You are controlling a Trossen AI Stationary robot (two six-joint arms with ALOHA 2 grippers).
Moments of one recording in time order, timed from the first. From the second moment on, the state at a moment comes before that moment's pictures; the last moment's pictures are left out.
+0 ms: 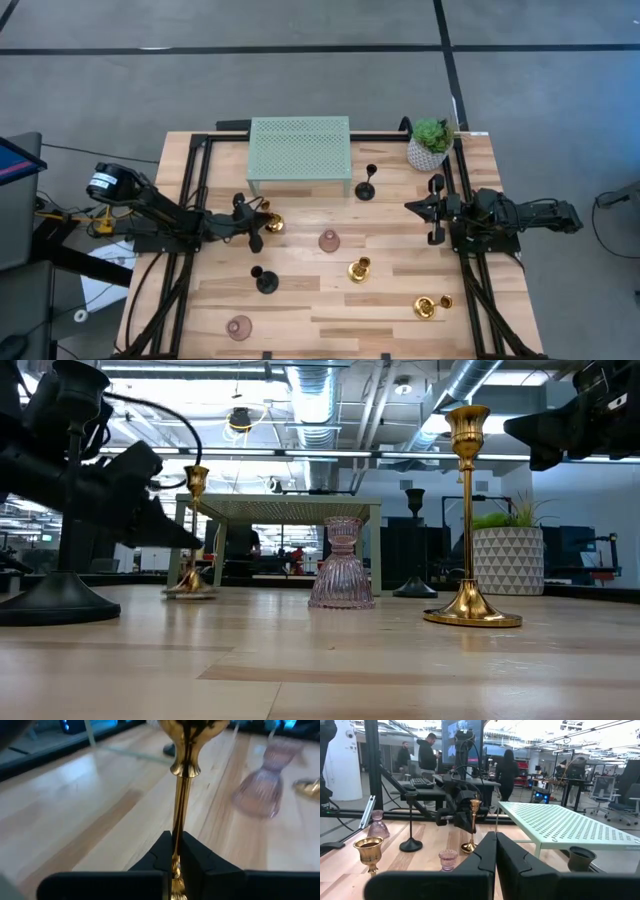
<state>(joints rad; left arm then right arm) -0.22 1.19 0.03 0.95 -0.59 -0.24 0.06 0.01 0.04 0.07 0.17 -0.11</state>
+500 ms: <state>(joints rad) -0.22 0.94 0.32 0.27 -0.57 -0.25 0.06 0.01 0.04 0.06 0.17 -0.08</state>
